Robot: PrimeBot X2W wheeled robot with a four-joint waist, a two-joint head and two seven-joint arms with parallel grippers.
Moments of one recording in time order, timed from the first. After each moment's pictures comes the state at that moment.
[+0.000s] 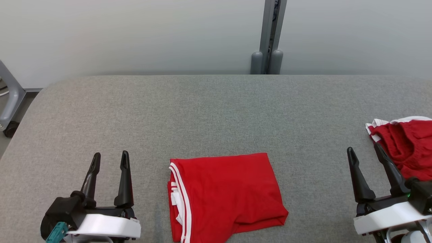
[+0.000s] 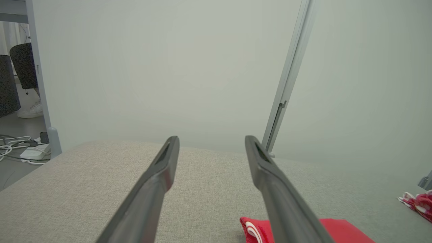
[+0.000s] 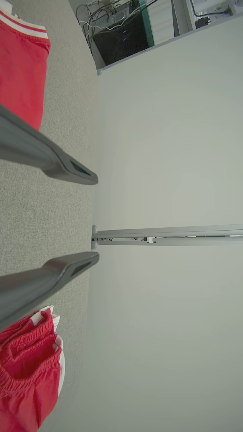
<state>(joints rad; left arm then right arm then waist) -0.01 0.05 -0.04 0.09 -0.29 -0.01 -0.26 -0.05 -0.20 0.09 0.13 0.30 0.13 -0.26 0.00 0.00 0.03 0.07</state>
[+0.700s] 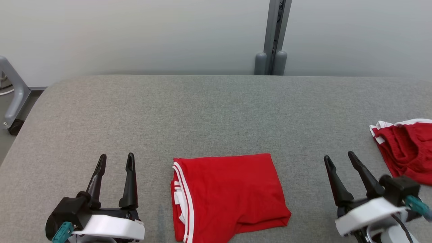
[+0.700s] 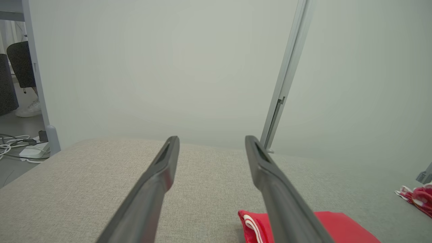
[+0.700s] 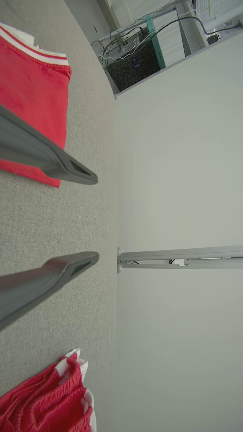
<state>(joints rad) -0.01 0.05 -0.06 0.11 -0.28 -0.01 -0.26 -0.10 -0.20 0.20 0.25 0.38 0.13 -0.26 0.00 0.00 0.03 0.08</state>
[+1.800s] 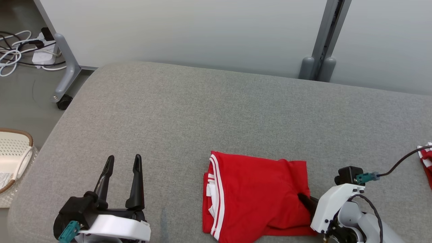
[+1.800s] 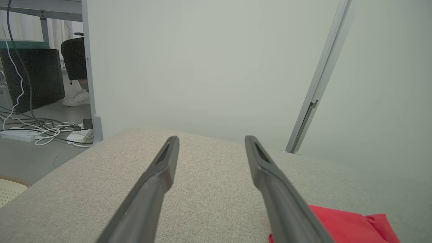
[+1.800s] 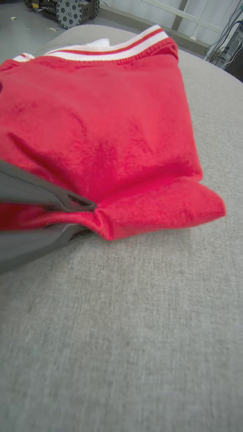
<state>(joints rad) -0.01 0.05 -0.10 0.13 -0.31 -0.01 -0.26 -0.39 -0.15 0.43 0.79 0.83 0.13 0.27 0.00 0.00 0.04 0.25</state>
